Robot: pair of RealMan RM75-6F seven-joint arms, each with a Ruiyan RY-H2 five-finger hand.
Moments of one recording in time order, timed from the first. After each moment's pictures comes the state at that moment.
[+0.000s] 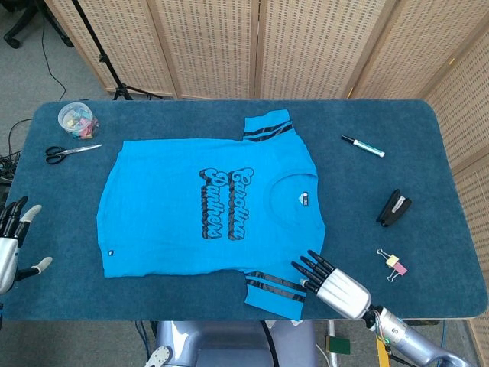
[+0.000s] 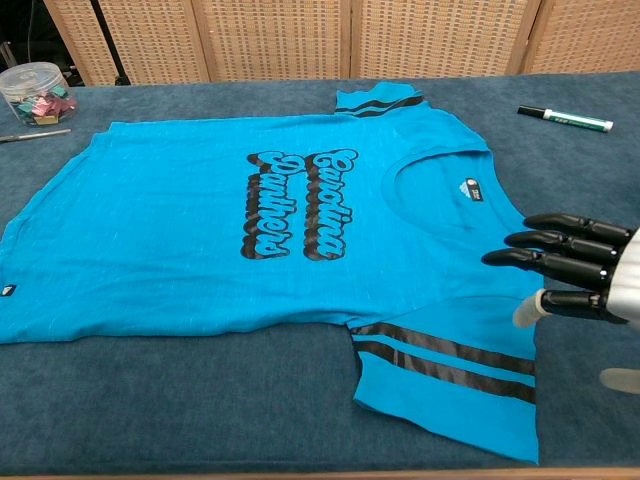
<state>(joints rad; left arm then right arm) -0.10 -1.13 -0.06 -1.56 1.52 1.53 0.01 0.37 -1.48 -0.12 -1.14 -2.10 1.39 -0.12</state>
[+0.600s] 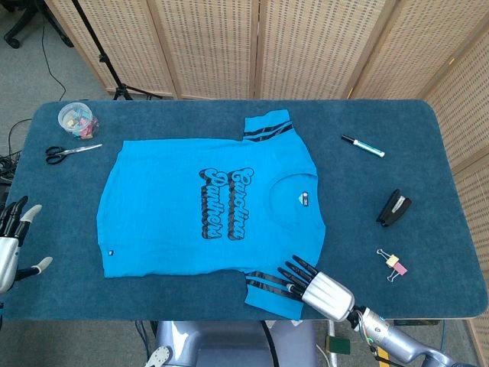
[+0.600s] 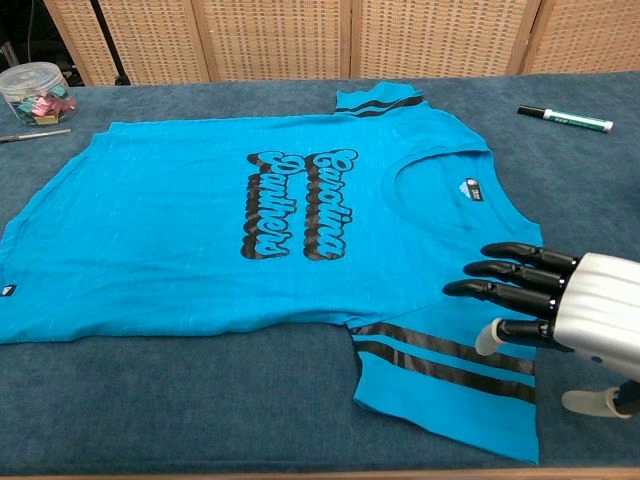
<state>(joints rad) -0.10 -1.13 -0.06 -1.56 1.51 1.52 0.01 0.41 -1.53 -0.16 -1.17 -2.08 1.33 -0.17</state>
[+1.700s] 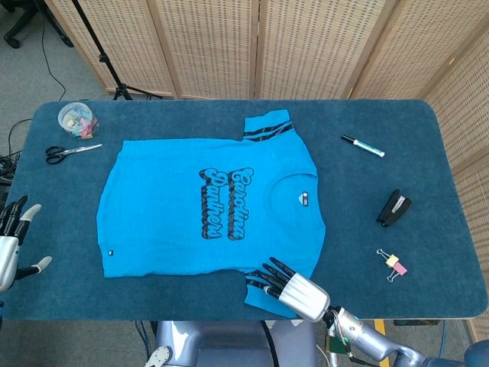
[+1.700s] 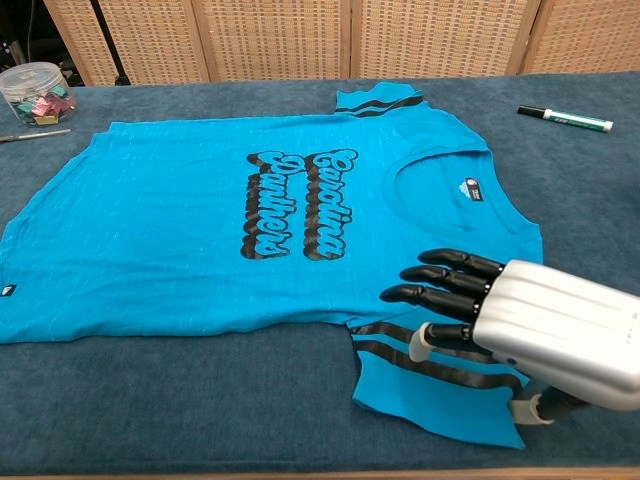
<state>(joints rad) -0.11 -1.13 -0.06 -1.56 1.50 1.50 0.02 0.47 -1.63 -0.15 -1.24 -2.00 1.27 -0.20</state>
